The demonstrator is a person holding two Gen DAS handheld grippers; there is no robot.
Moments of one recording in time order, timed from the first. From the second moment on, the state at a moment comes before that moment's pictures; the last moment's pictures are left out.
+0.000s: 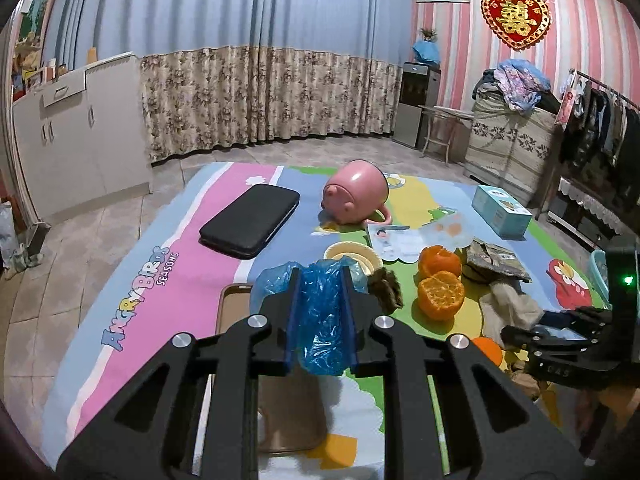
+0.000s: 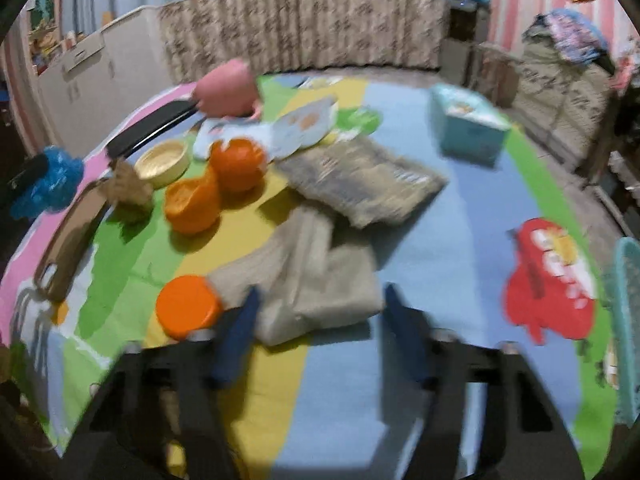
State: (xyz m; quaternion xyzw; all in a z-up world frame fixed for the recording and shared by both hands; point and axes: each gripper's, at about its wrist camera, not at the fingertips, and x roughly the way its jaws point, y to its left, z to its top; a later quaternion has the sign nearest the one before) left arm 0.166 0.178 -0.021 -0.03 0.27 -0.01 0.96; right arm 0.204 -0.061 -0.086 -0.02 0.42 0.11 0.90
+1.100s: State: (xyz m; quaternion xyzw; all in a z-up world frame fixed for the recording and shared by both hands) left arm 0.169 -0.012 0.053 -0.01 0.20 -0.12 0.97; right arm 0.099 -0.338 0.034 0.04 0.27 -0.05 0.96
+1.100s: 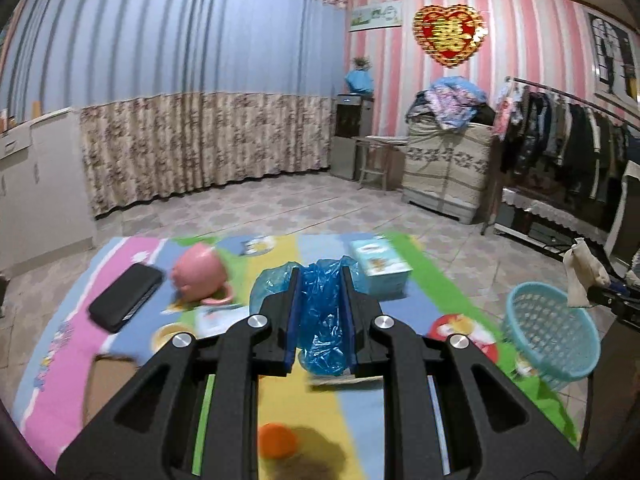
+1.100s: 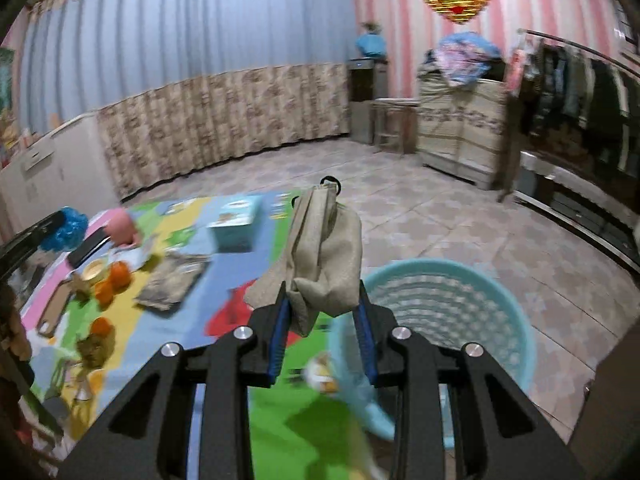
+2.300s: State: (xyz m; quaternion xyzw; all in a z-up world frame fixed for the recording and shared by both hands) left arm 0.184 -0.308 0.000 0.04 0.25 -0.33 0.91; right arm 0.086 -0.466 -0.029 0.16 0.30 -0.16 0.93
